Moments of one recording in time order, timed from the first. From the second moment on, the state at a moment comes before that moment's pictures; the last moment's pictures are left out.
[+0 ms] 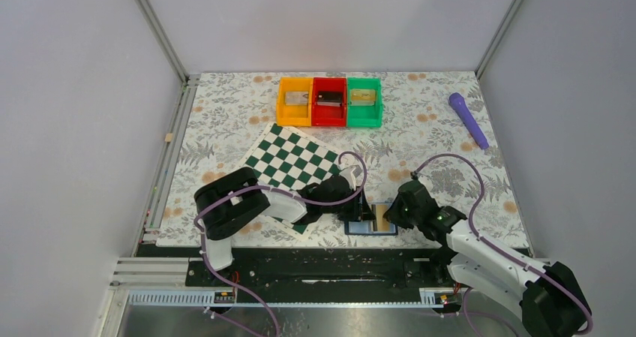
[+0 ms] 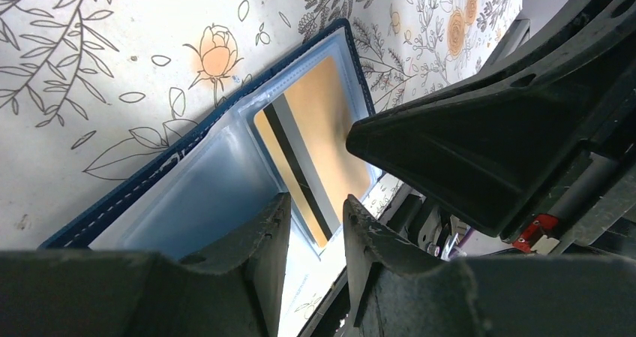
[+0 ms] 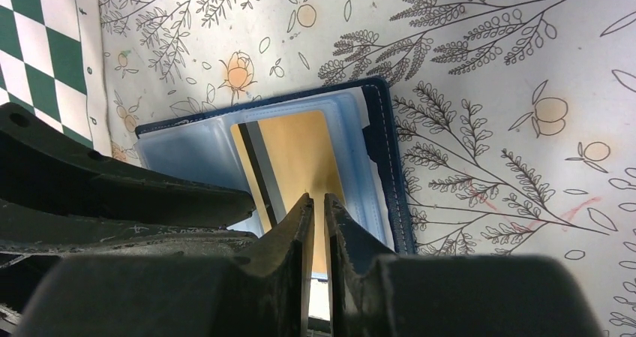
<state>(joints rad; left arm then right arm) -1.07 1.86 0.80 0.49 0.22 -0.96 0.61 0.85 0.30 -0.40 0.10 0.94</state>
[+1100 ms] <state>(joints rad) -1.08 1.86 0.76 0.56 0.19 -0.97 0.61 0.86 0.33 -0.46 0.10 0.89</state>
